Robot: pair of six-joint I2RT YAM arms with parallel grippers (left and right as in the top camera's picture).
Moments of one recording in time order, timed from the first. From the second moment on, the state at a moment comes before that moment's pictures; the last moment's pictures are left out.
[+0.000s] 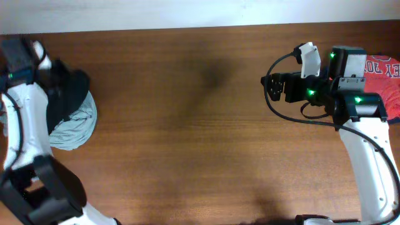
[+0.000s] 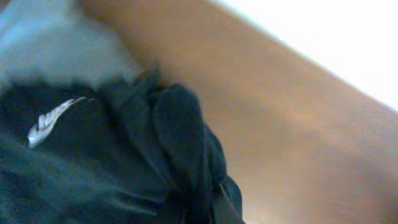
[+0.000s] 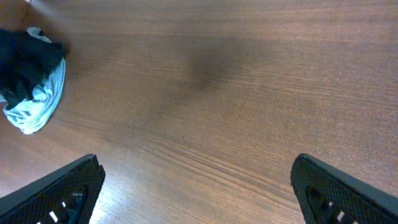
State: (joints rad) left arm 0.33 1.82 1.69 -0.74 0.14 -0.23; right arm -0.07 1.39 1.29 -0.69 -0.54 -0.01
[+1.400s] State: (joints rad) left arm -0.27 1.55 1.86 -0.65 0.21 -0.28; right arm 0.09 1.43 1.29 -0.34 -0.76 0.34
